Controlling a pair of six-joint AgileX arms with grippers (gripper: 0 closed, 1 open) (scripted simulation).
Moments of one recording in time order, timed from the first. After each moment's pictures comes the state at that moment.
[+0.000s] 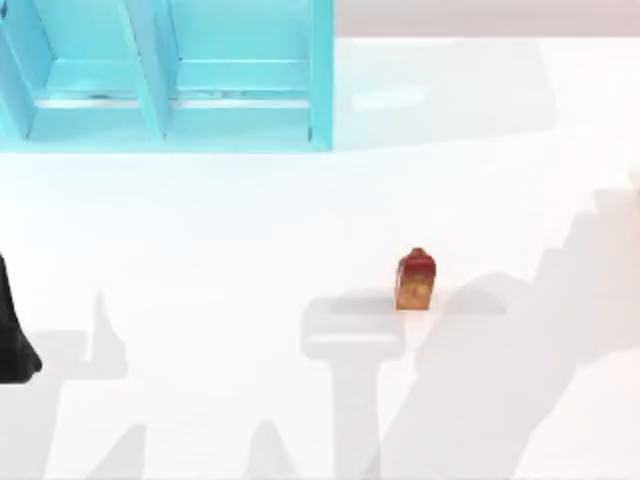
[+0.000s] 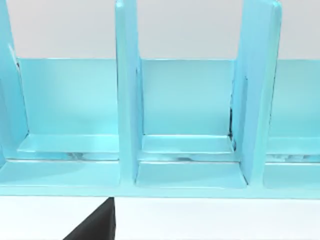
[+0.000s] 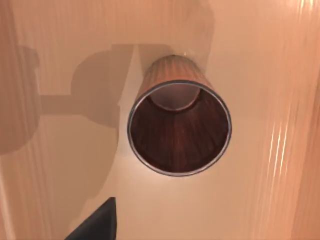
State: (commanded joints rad) left arm 0.00 0.00 0.00 0.00 0.00 0.00; right arm -0.47 2.05 1.88 -1.41 0.00 -0.44
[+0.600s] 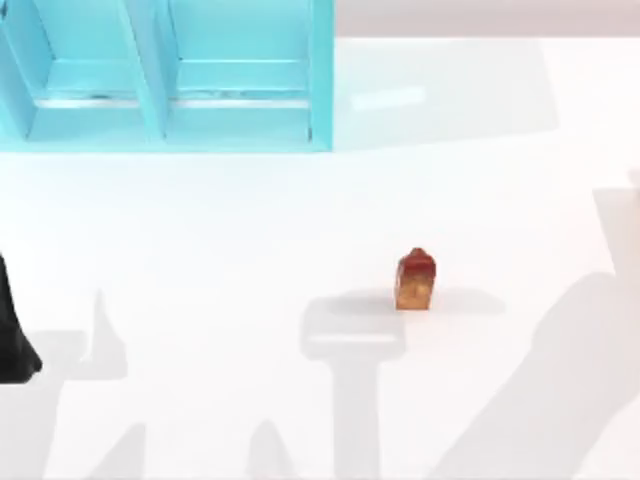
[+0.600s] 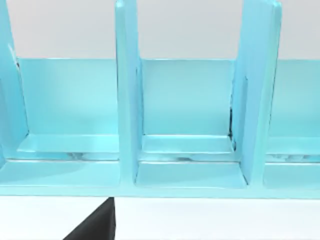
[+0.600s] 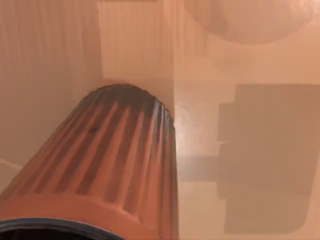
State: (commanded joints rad) left arm 0.00 0.00 0.00 0.00 0.00 0.00; right arm -0.46 2.08 1.56 -1.05 0.00 -0.44
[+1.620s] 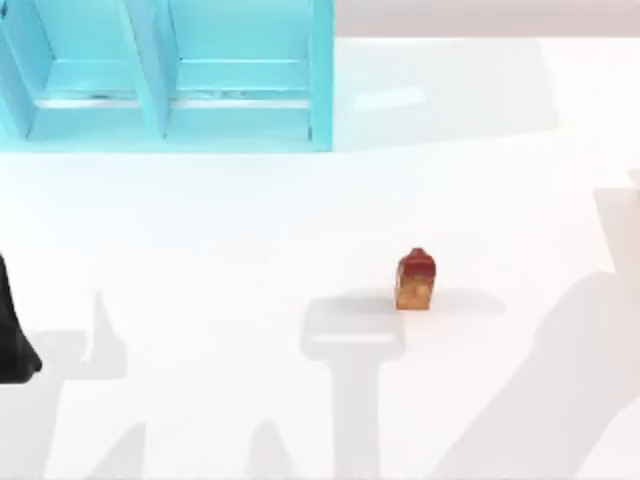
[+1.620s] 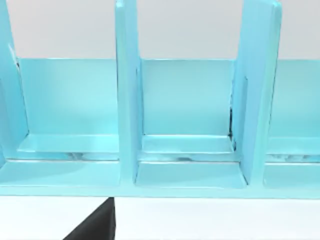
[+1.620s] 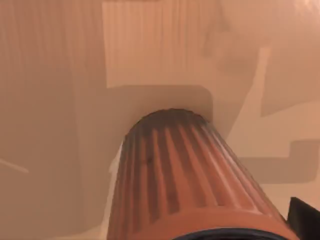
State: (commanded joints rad) left arm 0.00 0.00 0.00 0.00 0.00 0.00; right arm -0.46 2.08 1.55 -1.04 0.00 -0.44
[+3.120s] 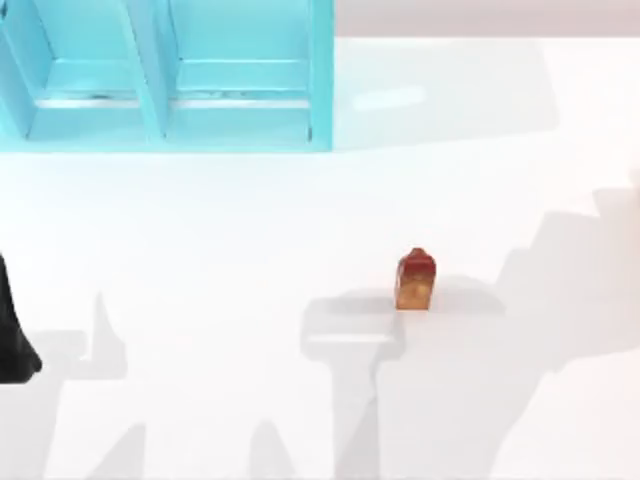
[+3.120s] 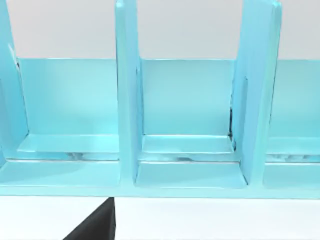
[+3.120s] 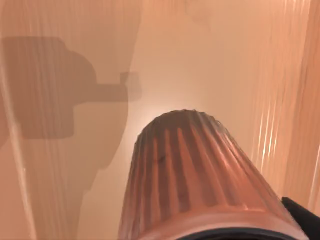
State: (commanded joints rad) left arm 0.00 0.00 0.00 0.00 0.00 0.00; right arm -0.47 2.06 2.05 -1.55 0.00 -0.44
